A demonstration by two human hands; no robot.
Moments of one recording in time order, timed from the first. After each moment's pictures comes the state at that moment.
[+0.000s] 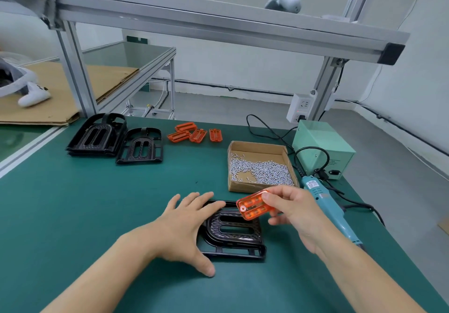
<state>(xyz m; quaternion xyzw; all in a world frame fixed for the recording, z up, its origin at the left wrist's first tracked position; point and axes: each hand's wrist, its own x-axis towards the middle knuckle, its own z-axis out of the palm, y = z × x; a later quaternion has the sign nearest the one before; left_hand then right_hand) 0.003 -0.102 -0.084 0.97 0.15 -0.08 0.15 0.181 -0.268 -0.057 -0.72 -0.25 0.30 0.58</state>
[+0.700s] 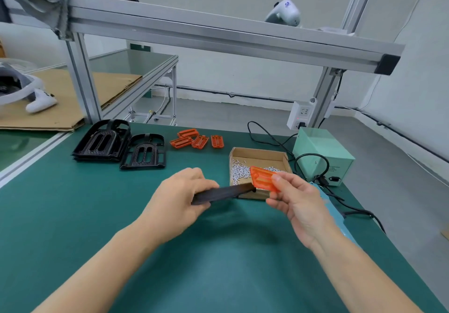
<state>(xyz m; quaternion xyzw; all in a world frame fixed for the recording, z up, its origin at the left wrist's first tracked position) -0.003 -0.101 -0.037 0.94 0.13 0.28 0.17 0.176 -0.256 -0.037 -0.59 -0.18 0.29 0.73</state>
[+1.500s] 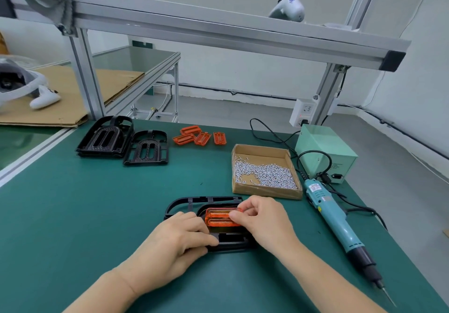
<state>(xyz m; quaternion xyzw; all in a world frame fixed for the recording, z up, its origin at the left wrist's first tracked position) -0.042 -0.121 -0.087 0.96 -0.01 0.23 0.18 0.140 -0.237 -0.073 -0.85 -0.36 0.15 0.34</state>
